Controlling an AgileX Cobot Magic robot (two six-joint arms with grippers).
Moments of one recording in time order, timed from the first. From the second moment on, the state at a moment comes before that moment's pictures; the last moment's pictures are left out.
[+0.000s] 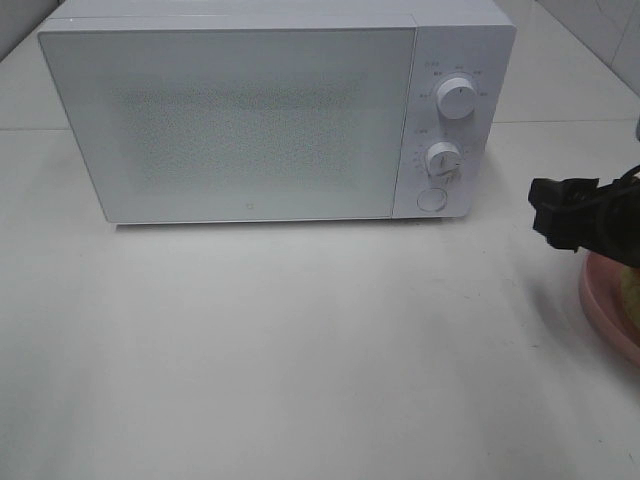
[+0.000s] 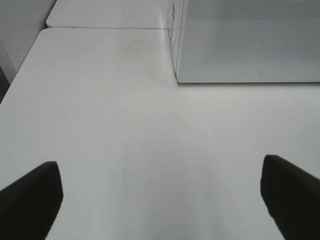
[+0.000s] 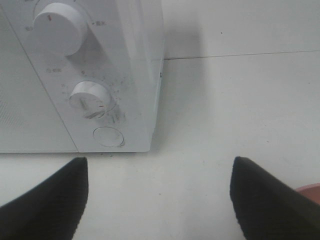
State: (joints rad) left arm 0.02 0.00 -0.50 -0.12 1.04 0.06; right arm 0.19 1.36 -0.23 0.13 -0.75 0.04
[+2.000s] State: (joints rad) left arm 0.02 0.00 -0.50 -0.12 1.04 0.06; right arm 0.74 1.67 -0.23 0.77 -1.17 0.96
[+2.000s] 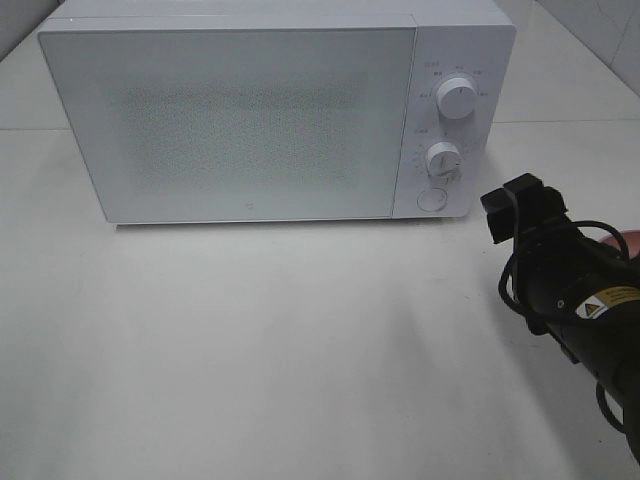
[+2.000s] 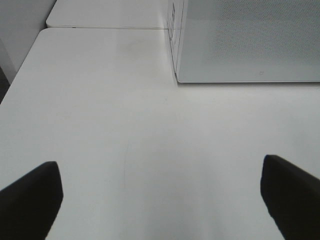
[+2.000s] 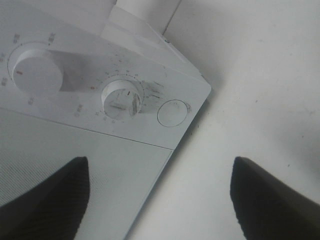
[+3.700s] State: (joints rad) left arm 0.02 0.00 -0.50 -0.12 1.04 0.06; right arm 0.74 1.82 -0.25 0.75 -1.11 1.50
